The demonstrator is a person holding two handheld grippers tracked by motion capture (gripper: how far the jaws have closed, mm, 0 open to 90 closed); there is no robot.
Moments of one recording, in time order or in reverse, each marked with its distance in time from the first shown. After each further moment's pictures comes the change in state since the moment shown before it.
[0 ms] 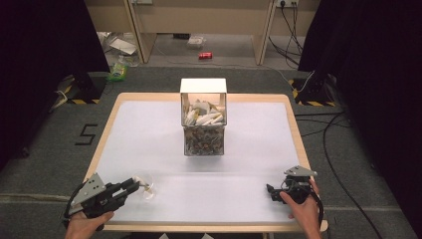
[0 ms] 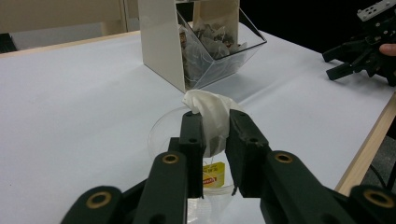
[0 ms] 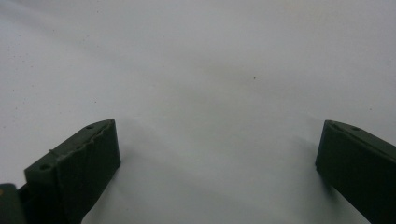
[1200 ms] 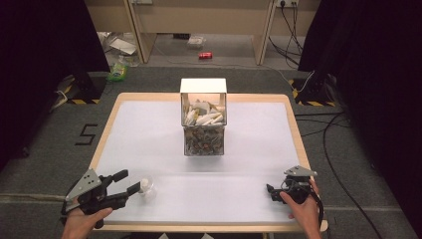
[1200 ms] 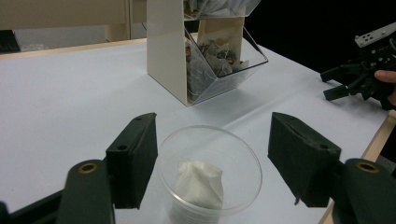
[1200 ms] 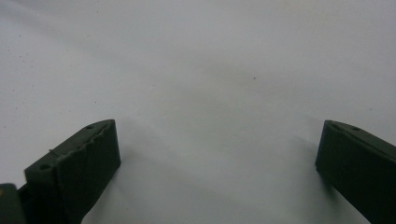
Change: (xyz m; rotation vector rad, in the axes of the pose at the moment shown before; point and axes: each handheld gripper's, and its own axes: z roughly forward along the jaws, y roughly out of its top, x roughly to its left) left arm 0.005 0.014 -0.005 -0.035 0.020 -0.067; right arm 0.000 0.000 0.000 0.000 0.000 0.000
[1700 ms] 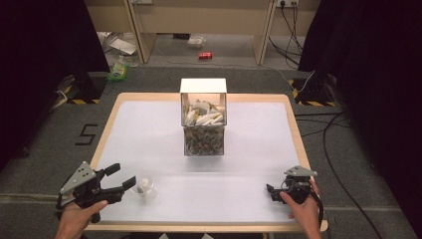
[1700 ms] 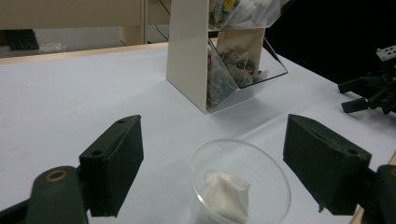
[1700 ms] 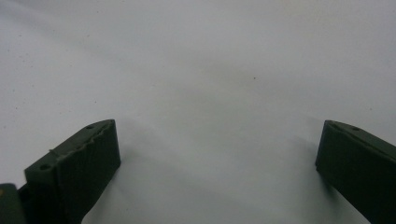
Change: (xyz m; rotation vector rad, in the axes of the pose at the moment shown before) left arm 0.015 0.011 -0.001 -0.010 0.045 -0.027; right arm 0.000 0.000 0.000 0.000 0.000 0.000
